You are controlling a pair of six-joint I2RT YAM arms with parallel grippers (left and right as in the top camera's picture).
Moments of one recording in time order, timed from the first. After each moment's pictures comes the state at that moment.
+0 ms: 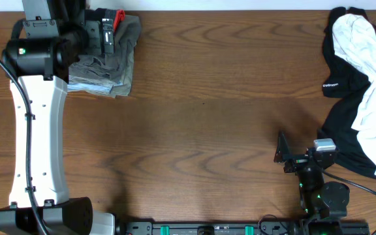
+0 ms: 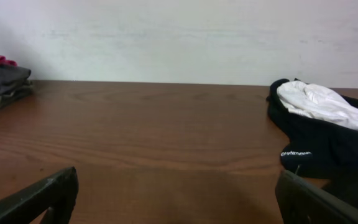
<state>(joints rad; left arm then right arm) 0.04 1.62 1.85 -0.98 0.07 0.06 0.03 0.01 0.01 -0.06 -0.06 0.05</state>
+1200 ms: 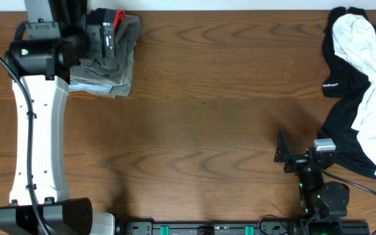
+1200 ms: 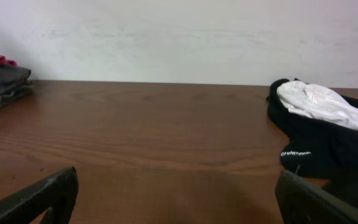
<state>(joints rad) 0.04 1.61 1.79 -0.98 0.06 0.06 0.03 0.01 0.01 -0.06 -0.06 0.05</state>
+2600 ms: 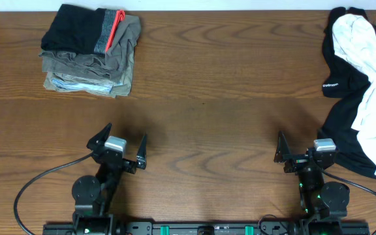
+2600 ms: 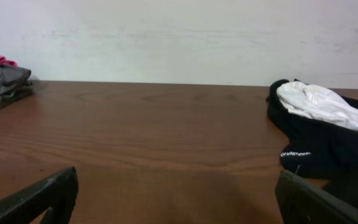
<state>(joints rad) -0.03 0.18 0.02 0.07 0.28 0.06 0.03 0.01 0.01 -0.07 -0.06 0.05</state>
